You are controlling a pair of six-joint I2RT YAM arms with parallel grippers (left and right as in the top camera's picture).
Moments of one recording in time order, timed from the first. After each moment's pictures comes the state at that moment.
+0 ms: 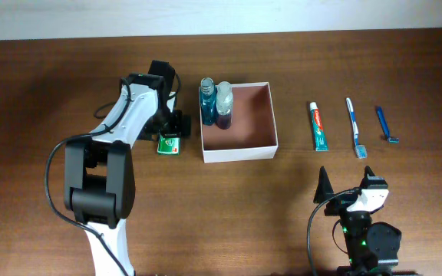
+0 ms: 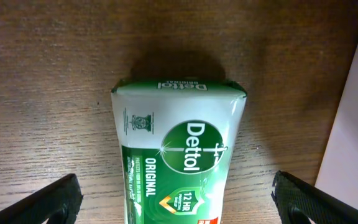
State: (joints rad) left arm -0.21 2.15 1.66 -1.05 0.03 -0.18; right arm -0.01 0.01 0.03 -0.11 -0.02 0.10
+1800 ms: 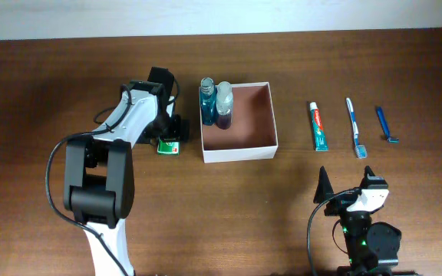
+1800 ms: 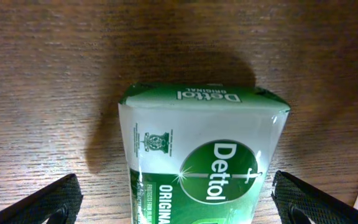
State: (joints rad) left arm -0.20 2.15 1.58 -0.96 0.01 -0.18; right arm -0.01 0.01 0.03 -0.11 -0.02 0.10
